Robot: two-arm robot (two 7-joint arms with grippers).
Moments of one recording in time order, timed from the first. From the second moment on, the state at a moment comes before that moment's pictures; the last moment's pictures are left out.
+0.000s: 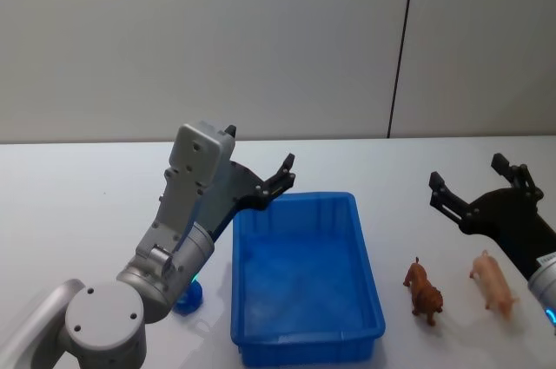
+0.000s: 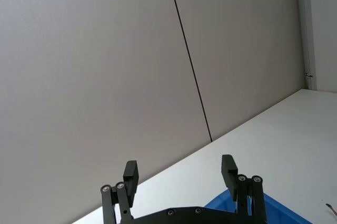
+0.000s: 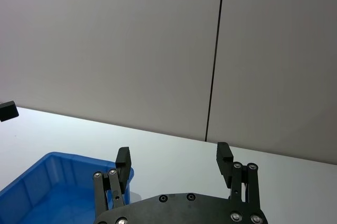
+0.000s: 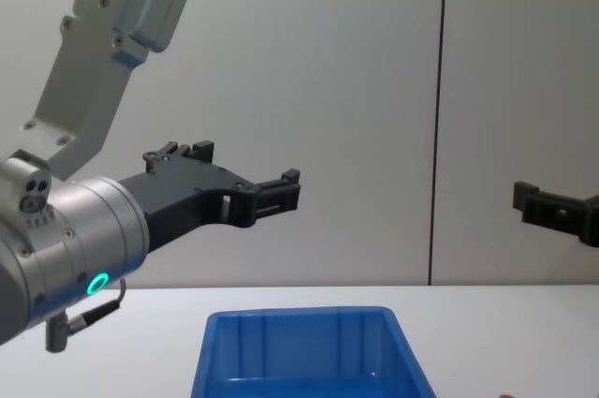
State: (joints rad) left arm -0.24 0.38 0.45 -1.63 -0.20 0.01 -0.01; right arm -0.01 0.34 -0.23 -1.77 0.29 0.03 0.07
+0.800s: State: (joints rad) left arm -0.24 0.38 0.45 -1.63 -0.20 0.01 -0.01; right arm -0.01 0.34 -0.23 -1.77 0.29 0.03 0.07
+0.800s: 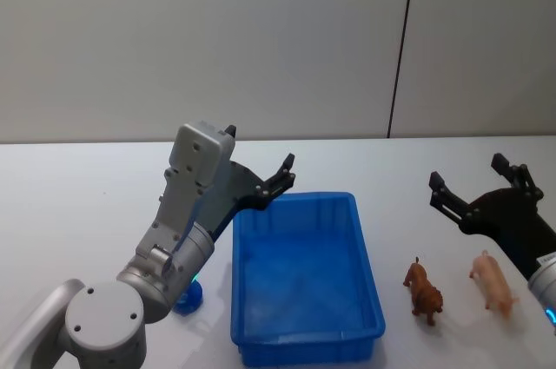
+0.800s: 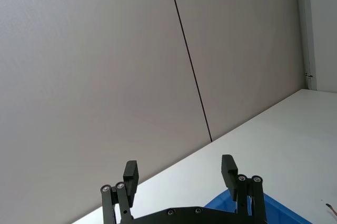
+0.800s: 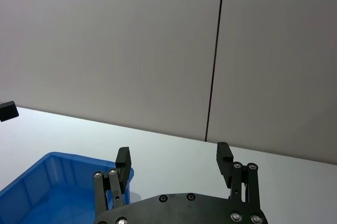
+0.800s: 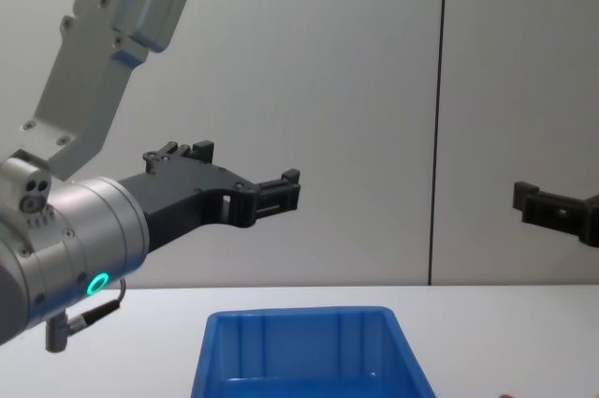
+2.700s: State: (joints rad) left arm -0.24 0.38 0.45 -1.63 -0.20 0.01 -0.01; right arm -0.14 0.49 -0.13 -1.69 0.21 0.07 0.06
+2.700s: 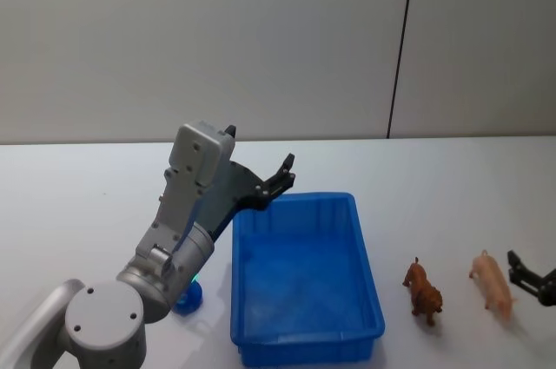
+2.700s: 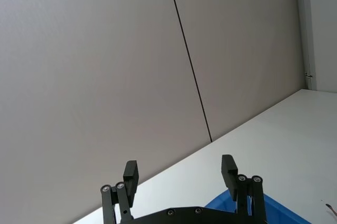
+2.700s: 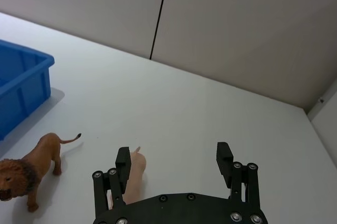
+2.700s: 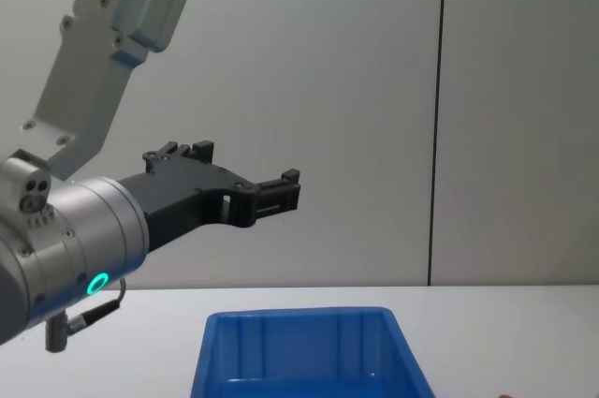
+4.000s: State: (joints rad) left arm -0.24 0.38 0.45 -1.63 -0.20 0.01 -0.01; right arm -0.02 0.35 -0.21 -1.55 0.21 0.26 0.04
